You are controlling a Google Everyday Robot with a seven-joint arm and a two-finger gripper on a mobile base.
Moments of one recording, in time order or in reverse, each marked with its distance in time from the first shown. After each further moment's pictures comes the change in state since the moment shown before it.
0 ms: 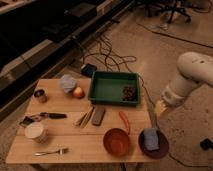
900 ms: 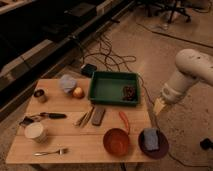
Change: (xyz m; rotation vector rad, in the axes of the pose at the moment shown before) arm -0.019 0.005 0.014 -0.121 0.113 -0.003
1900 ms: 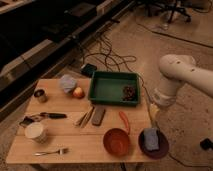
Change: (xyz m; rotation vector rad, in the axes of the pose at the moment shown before) arm 0.011 -0.008 0.025 0.219 0.034 0.049
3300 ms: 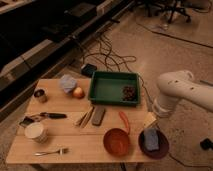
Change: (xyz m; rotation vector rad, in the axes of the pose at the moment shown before) arm -0.006 -0.021 0.040 0.124 -0.109 -0.035
